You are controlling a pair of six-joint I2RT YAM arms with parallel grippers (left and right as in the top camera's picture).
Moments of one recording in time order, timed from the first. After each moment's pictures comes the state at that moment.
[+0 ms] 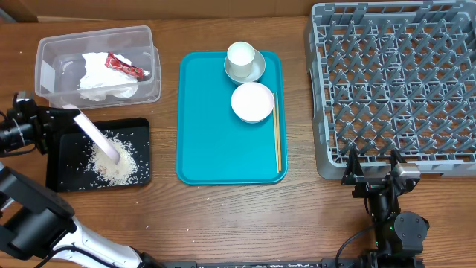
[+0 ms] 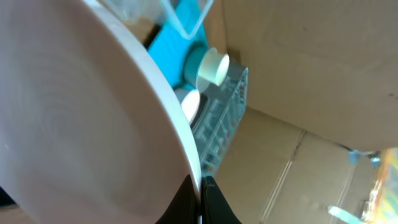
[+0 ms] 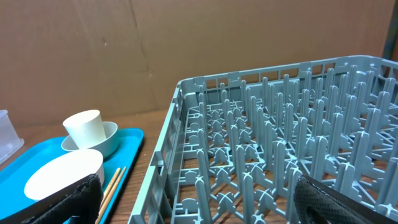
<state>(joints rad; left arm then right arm) 0.82 2.01 1.79 -1.66 1.09 0.10 -0.05 0.01 0.02 -0.03 -0.08 0.15</state>
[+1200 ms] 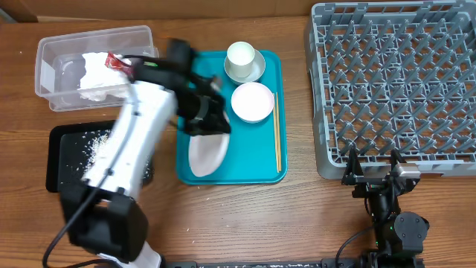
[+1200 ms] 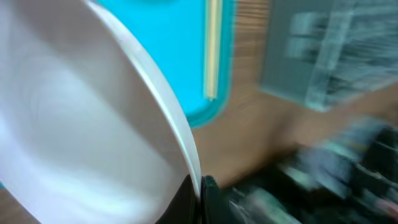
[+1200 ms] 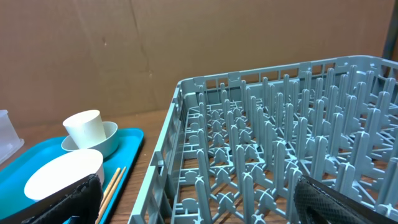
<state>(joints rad) -0.30 1.77 1.61 -1.28 0.52 -0.35 -0.05 0.01 0.02 -0.03 -0.08 0.15</state>
